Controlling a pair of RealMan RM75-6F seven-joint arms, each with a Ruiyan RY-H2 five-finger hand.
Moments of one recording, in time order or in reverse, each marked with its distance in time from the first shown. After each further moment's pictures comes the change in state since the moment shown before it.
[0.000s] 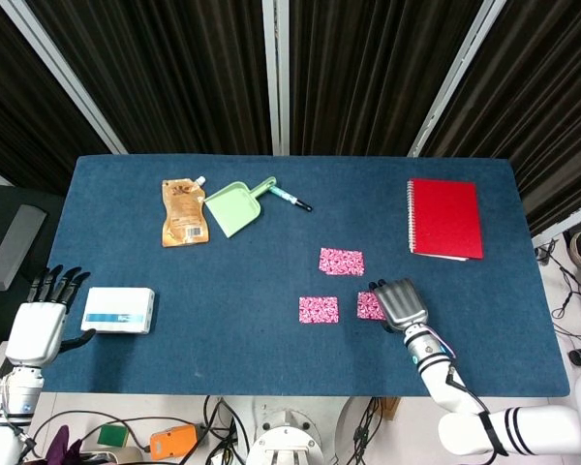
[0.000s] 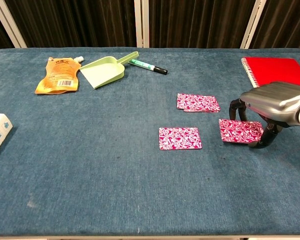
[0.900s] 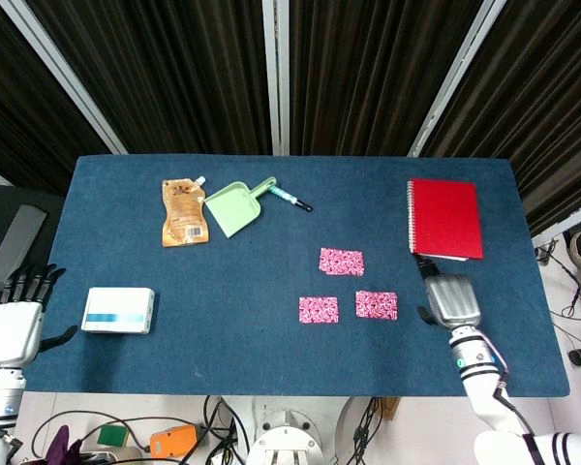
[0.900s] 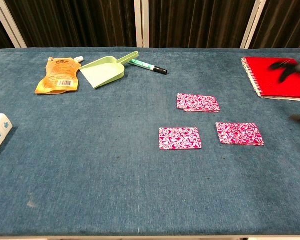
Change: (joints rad) left arm 0.028 0.036 -0.024 -0.012 -0.060 0.028 -0.046; right arm -0.170 0.202 0.029 -0.129 -0.111 0.171 0.209
